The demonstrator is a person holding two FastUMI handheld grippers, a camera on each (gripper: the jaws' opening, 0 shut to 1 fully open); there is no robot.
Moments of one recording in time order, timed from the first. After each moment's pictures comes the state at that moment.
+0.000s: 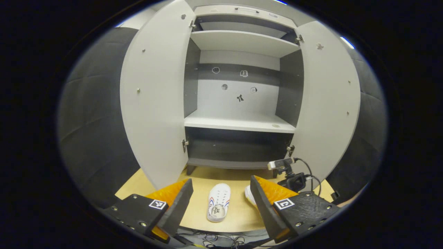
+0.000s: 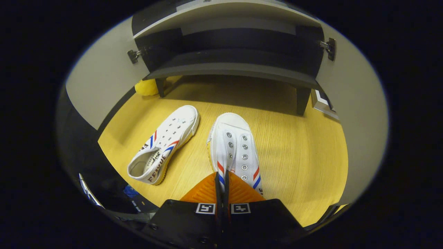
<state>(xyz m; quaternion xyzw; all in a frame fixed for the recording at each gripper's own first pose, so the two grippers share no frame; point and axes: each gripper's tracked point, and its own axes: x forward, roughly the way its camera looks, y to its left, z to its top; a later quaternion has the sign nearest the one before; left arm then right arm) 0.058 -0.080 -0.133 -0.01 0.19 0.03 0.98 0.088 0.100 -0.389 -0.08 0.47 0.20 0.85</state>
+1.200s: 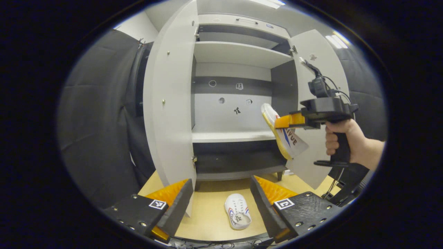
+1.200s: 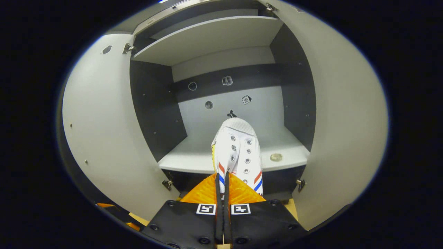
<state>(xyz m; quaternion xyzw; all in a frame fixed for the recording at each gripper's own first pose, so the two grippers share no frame) 0.068 -0.002 -0.117 0.02 0.13 -0.04 0.99 0.204 0.198 -0.053 0.02 0.15 0.17 0.97</state>
